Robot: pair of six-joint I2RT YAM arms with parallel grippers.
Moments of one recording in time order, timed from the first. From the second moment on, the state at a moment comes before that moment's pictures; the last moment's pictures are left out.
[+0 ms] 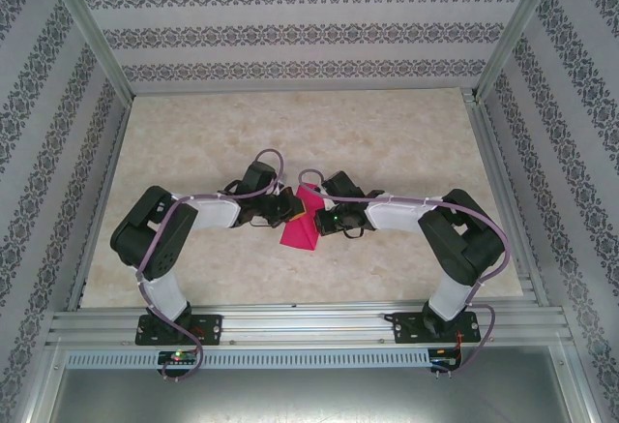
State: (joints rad) left arm -0.50 1.77 0.82 0.15 0.56 -1.03; right arm 0.67 1.73 0.86 -0.19 -0.21 0.40
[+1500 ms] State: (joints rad) left arm -0.50 1.86 0.82 0.20 0.54 -0.95; right arm 0.73 1.62 0.79 -0.06 -0.39 0.79
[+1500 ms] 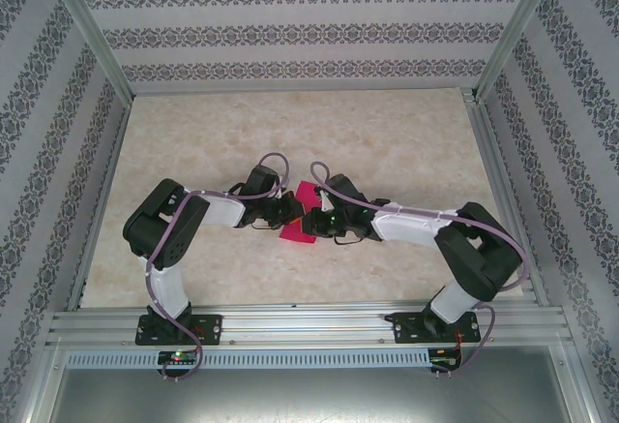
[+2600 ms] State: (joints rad) left arm -0.50 1.86 0.82 0.20 0.55 -0.92; right arm 0.73 1.71 0.75 -0.06 -0.44 0.84
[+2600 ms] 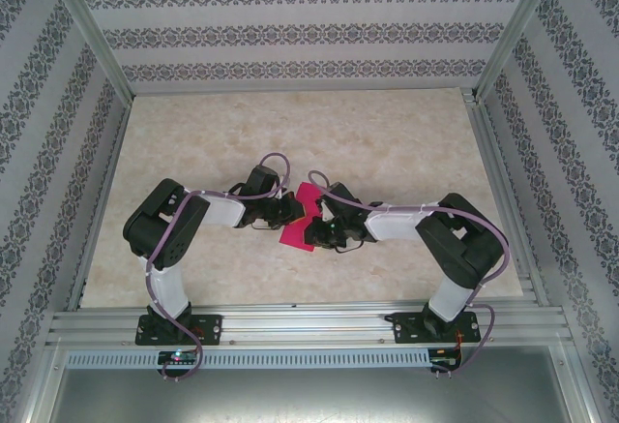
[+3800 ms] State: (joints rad) left arm -0.50 1.87 0.82 0.19 0.58 -0.92; right arm 0.74 1.57 0.63 -0.09 -0.46 0.84
